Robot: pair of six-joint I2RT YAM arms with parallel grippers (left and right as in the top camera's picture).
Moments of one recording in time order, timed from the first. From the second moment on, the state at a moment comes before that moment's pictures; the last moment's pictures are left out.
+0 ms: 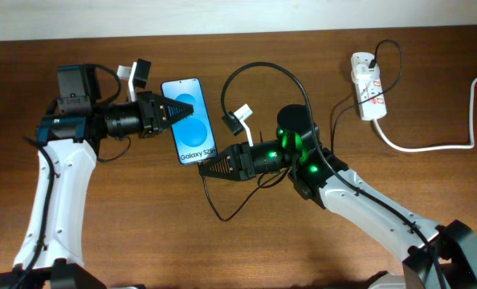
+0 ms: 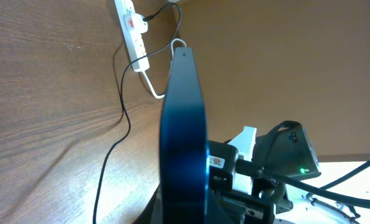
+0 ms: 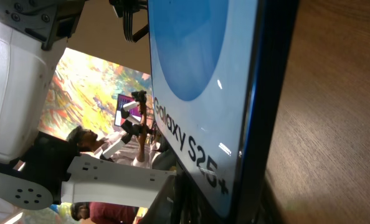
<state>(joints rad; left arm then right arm) 0.08 1.53 1.33 -0.76 1.23 -0.31 0.55 1.54 0.91 0.41 -1.15 1.02</state>
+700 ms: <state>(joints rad) 0.08 1.53 1.34 -0.79 1.22 -0.29 0.55 1.54 0.91 0.42 -1.15 1.03</state>
